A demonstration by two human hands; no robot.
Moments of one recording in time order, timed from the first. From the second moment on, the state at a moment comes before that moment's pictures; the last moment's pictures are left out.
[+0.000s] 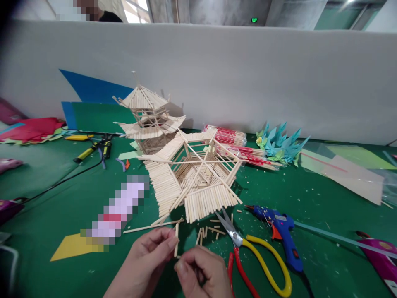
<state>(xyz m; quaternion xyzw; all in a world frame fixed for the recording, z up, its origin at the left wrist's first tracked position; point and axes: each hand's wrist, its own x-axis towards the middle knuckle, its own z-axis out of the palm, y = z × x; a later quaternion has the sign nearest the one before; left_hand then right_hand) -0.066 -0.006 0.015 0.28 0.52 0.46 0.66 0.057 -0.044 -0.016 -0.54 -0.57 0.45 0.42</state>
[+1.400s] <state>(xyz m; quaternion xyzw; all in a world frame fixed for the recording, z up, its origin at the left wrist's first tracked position) -0.042 0.016 0.032 0.11 0.44 0.54 0.71 0.054 -0.018 -0.010 -0.51 -0.49 0.53 0.46</state>
